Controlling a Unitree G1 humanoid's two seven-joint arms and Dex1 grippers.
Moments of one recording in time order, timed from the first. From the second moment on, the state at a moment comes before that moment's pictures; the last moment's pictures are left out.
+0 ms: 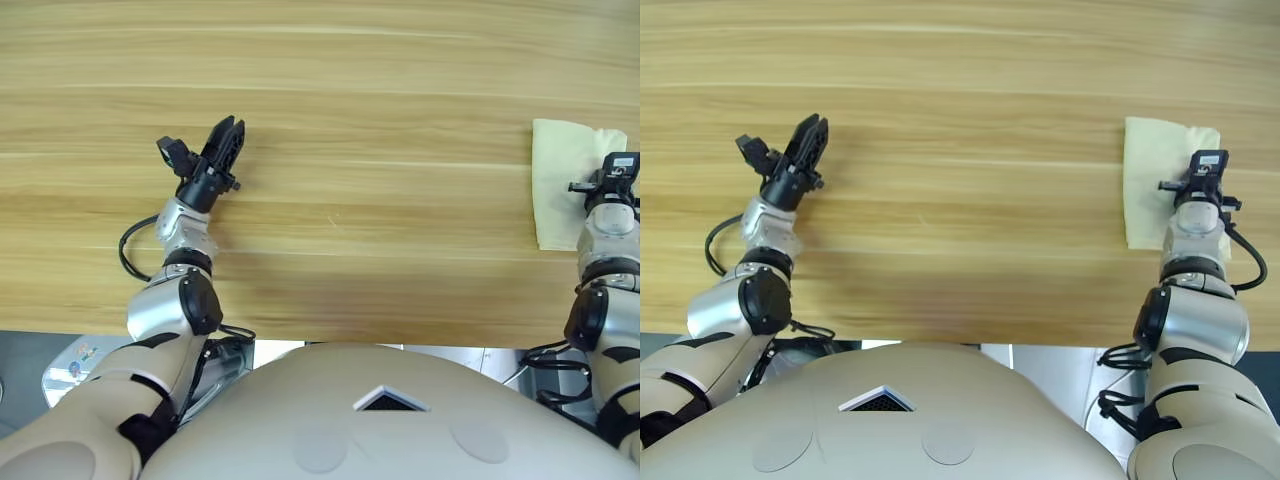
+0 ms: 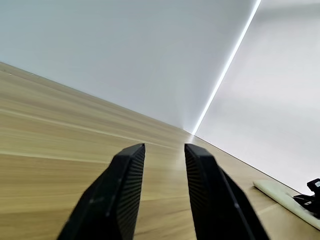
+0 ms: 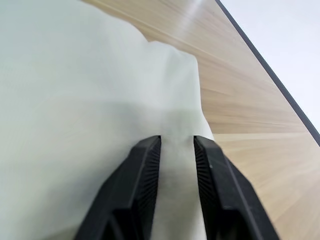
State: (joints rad) left arm -0.45 0.20 0.48 1.24 -0.51 -0.46 -1.29; right arm -0.42 -0.63 -0.19 1.30 -0.08 -0.24 -0.06
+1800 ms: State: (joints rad) left arm -0.54 0.21 0.48 1.32 -0.31 -0.48 -0.59; right arm -0.64 -0.11 -0.32 1.32 0.38 -0.32 0.71
